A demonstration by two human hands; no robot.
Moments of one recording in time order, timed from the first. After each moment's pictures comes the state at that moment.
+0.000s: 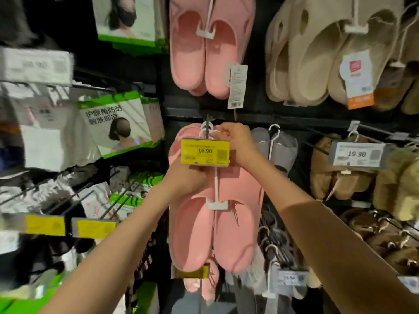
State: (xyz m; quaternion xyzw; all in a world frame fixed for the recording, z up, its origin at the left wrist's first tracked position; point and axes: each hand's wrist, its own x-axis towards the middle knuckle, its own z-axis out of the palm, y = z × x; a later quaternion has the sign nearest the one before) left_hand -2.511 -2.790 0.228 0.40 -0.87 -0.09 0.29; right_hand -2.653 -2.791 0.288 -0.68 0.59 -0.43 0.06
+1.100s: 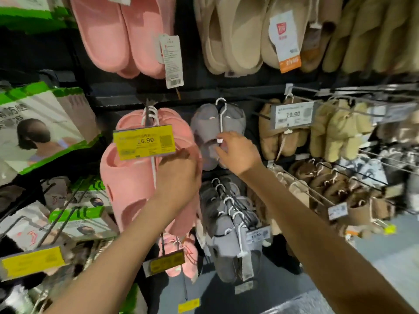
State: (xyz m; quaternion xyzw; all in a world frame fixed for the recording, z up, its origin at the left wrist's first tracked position) left_hand -2.574 -2.742 0.220 0.36 -0.90 0.07 0.25; right_hand -2.726 -2.707 0.230 -0.58 0.76 -0.28 -0.09
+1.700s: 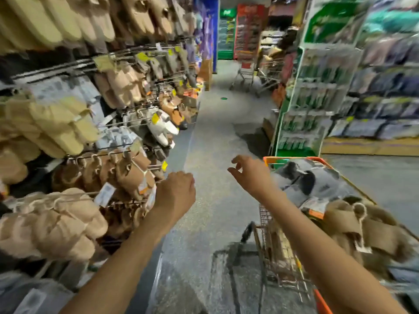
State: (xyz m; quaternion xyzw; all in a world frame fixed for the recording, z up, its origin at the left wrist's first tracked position) left_hand -2.840 -2.402 0.140 -0.19 -0.96 -0.16 0.13; right_hand -2.834 -2.207 0.152 0.03 0.96 -0.22 -0.15
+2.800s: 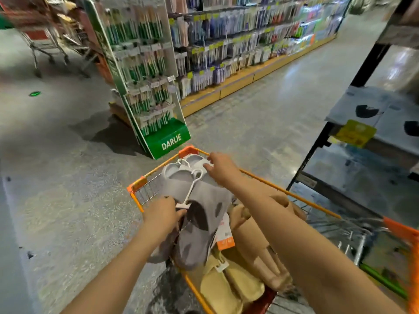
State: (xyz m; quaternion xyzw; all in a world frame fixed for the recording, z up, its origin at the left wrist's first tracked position) left_hand -3.058 -1.955 0.019 -0.48 -0.86 -0.02 -0.15; right_hand -2.953 -1.800 0.063 0.41 0.88 -0.24 -0.08
